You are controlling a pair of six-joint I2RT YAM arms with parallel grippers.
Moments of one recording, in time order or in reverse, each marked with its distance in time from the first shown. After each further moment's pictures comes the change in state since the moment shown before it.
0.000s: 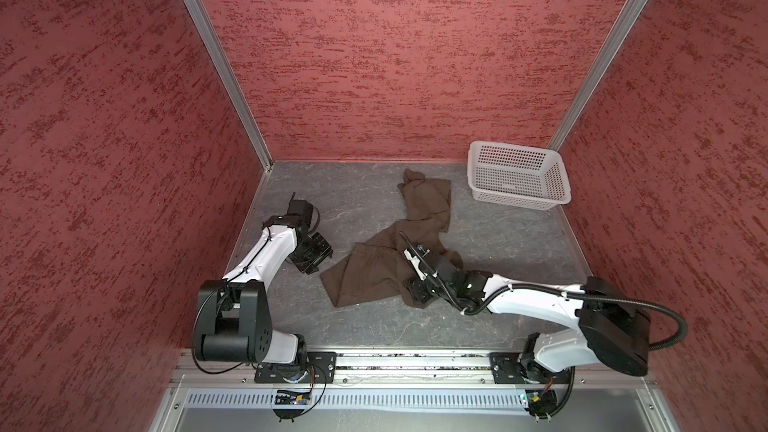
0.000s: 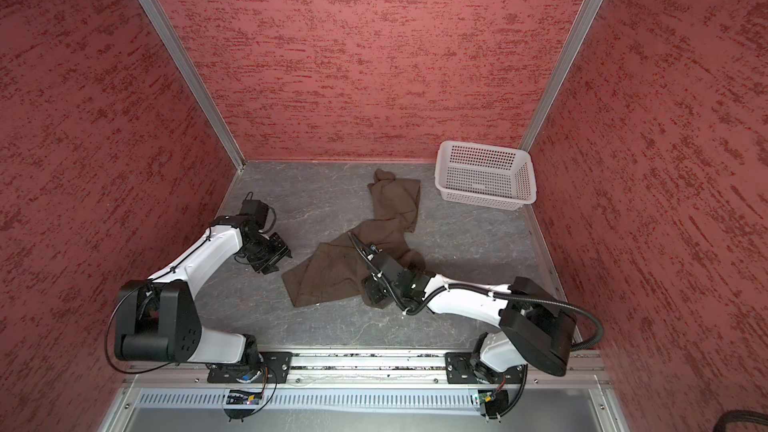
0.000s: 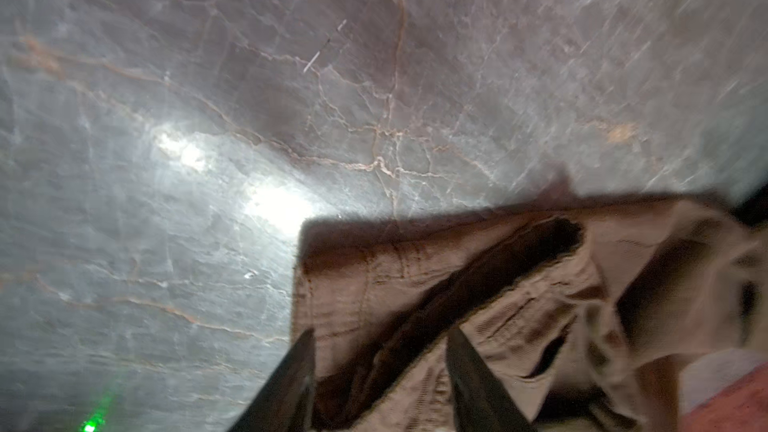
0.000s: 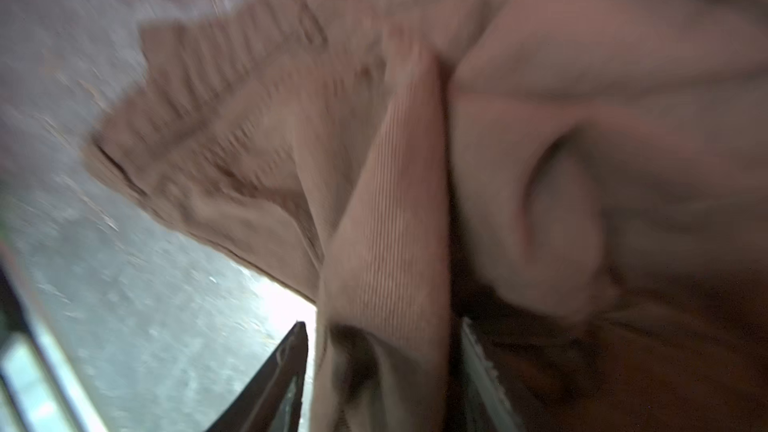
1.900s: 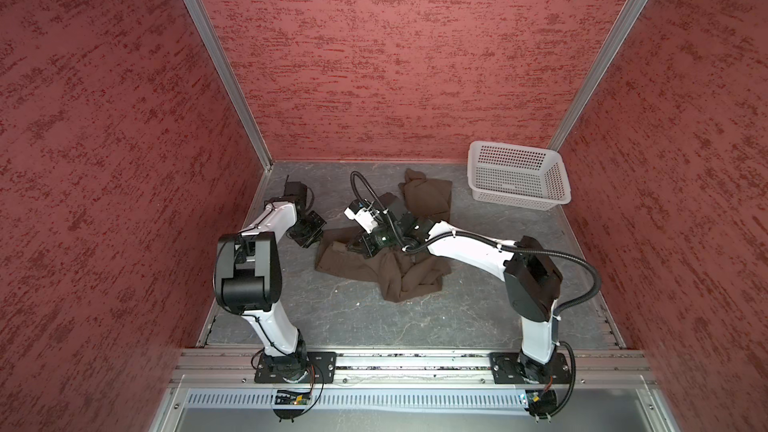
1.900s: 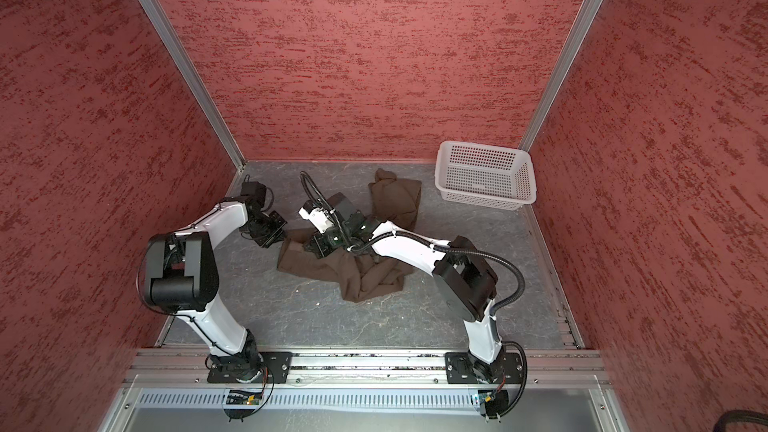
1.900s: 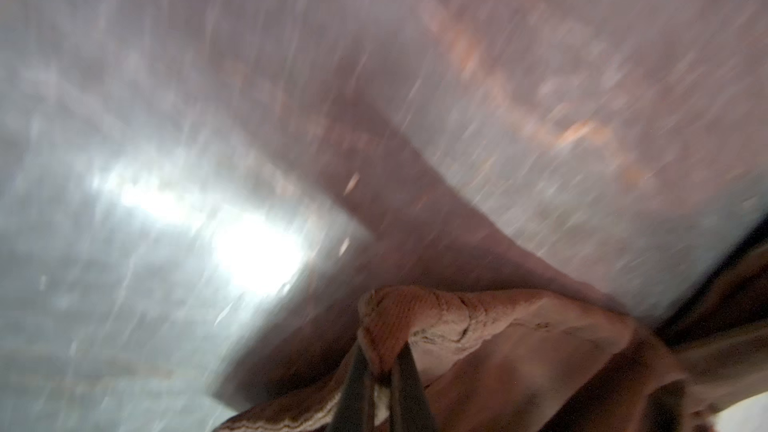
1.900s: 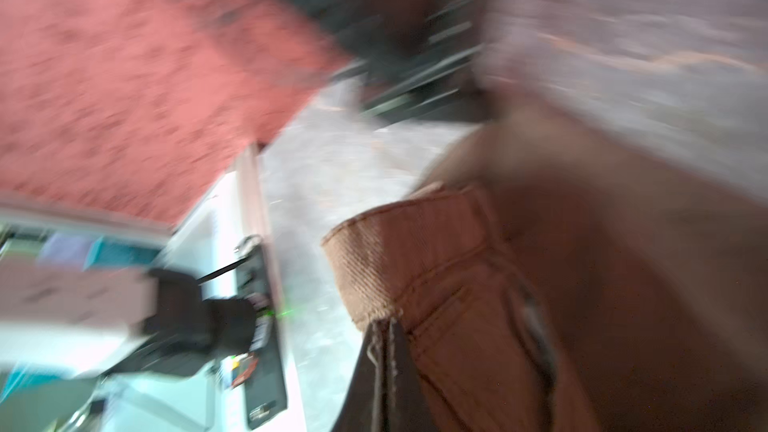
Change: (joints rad) left arm 0.113 0.354 0.306 0.173 0.000 0.002; right arm -0.039 0.529 0.762 -0.094 -0.641 -0.046
